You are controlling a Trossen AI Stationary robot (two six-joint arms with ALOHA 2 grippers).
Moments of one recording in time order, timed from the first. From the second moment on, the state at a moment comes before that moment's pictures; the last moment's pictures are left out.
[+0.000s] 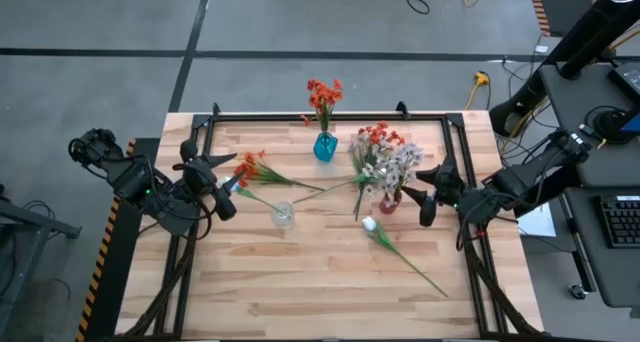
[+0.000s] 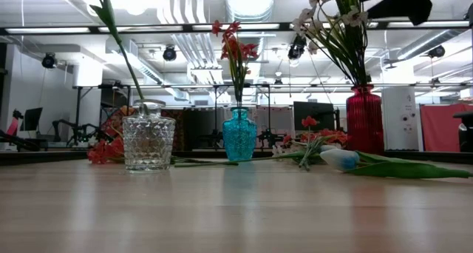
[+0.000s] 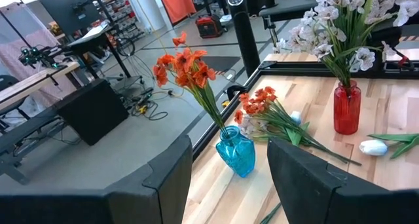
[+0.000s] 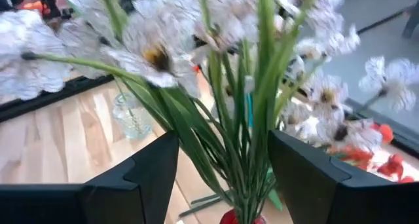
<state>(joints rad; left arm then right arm) -0.62 1.00 1.21 -1.01 -1.22 -0.48 0.52 0.78 0.75 -0.55 0.91 0.61</state>
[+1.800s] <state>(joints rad) -0.62 1.00 1.21 -1.01 -1.21 -0.48 0.51 1.14 1.15 -1.15 0.80 1.00</state>
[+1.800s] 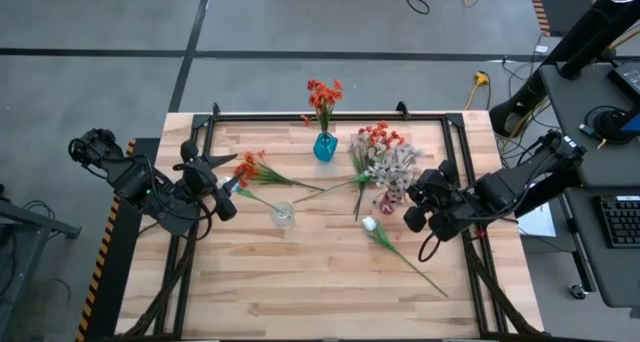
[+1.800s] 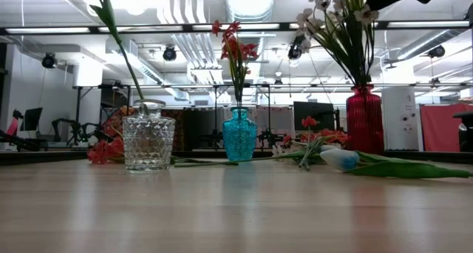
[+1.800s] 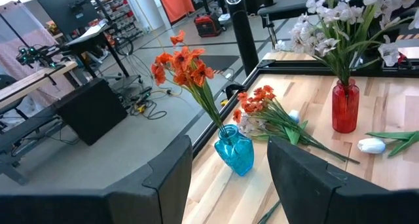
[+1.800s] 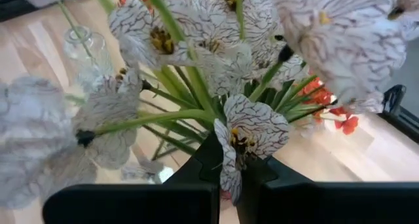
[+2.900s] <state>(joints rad) -0.62 1.00 1.21 -1.01 -1.21 -0.49 0.51 1.14 1.10 -1.16 0.75 1.04</state>
